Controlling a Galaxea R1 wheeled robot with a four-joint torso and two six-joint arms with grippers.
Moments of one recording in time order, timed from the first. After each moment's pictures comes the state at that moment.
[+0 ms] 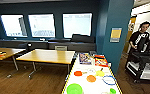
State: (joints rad) left arm 1.53 3.02 -2.73 0.02 -0.09 0.07; right arm -1.62 2.99 -2.68 -0.17 0.12 -0.06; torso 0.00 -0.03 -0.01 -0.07
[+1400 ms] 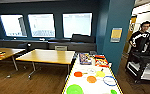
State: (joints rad) left arm 1.53 3.02 -2.73 0.02 -0.10 0.07; right arm -1.59 2.49 -2.03 -0.16 0.25 0.08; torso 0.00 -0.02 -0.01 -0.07
